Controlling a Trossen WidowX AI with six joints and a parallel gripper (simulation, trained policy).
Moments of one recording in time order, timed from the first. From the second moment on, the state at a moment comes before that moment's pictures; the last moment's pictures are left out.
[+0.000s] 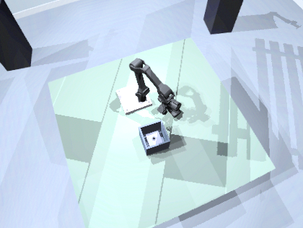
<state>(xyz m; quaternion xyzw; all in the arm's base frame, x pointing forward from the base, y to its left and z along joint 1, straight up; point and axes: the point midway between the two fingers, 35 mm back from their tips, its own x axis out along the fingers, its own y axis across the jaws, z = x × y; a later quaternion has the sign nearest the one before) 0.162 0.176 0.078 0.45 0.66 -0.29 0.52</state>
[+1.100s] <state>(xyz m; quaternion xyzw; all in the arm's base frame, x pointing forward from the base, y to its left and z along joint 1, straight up) 0.238 0.106 0.204 0.52 0.53 -0.24 0.62</state>
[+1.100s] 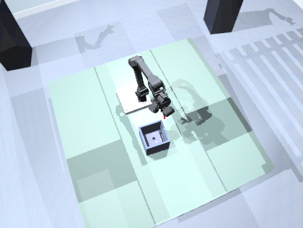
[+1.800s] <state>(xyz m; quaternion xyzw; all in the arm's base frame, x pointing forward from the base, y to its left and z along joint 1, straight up) 0.273 0.045 0.191 0.50 0.52 -0.32 0.61</state>
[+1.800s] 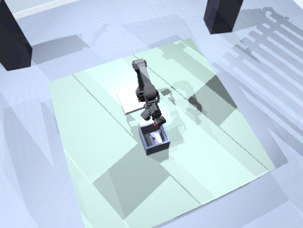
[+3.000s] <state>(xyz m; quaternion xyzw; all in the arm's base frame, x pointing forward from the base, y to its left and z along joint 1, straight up) 0.325 0.023 0.115 0.49 0.58 -0.31 0.58</state>
